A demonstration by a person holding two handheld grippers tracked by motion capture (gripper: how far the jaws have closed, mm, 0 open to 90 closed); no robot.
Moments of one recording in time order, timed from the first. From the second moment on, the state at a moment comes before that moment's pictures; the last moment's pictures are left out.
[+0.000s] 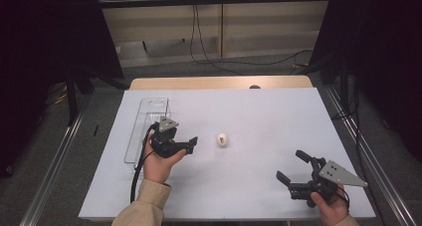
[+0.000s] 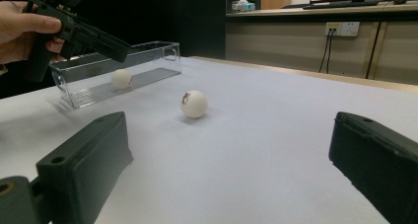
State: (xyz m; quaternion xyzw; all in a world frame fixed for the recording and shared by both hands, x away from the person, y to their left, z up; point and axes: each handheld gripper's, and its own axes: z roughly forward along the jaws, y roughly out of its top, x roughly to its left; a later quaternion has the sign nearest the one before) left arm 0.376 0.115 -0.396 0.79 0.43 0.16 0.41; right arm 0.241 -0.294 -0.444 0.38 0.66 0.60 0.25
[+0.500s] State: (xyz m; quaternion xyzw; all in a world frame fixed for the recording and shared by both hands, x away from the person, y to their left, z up) left arm 0.377 0.108 -0.400 0.79 0.43 0.16 0.41; right arm 0.241 -0.295 -0.446 0.38 0.67 0.60 0.25
